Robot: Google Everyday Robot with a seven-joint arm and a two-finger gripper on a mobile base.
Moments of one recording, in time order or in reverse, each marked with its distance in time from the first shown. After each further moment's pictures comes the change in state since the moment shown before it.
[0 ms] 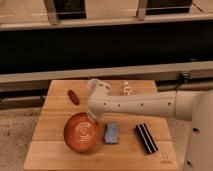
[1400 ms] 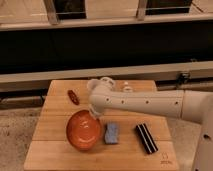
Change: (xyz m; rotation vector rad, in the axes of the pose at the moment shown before) arm 0.002 0.010 -0.025 -0.005 0.015 -0.019
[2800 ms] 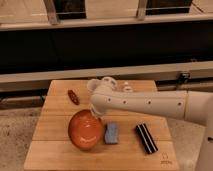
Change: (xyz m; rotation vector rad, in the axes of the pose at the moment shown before) arm -0.004 0.007 -0.005 -0.015 0.003 0.004
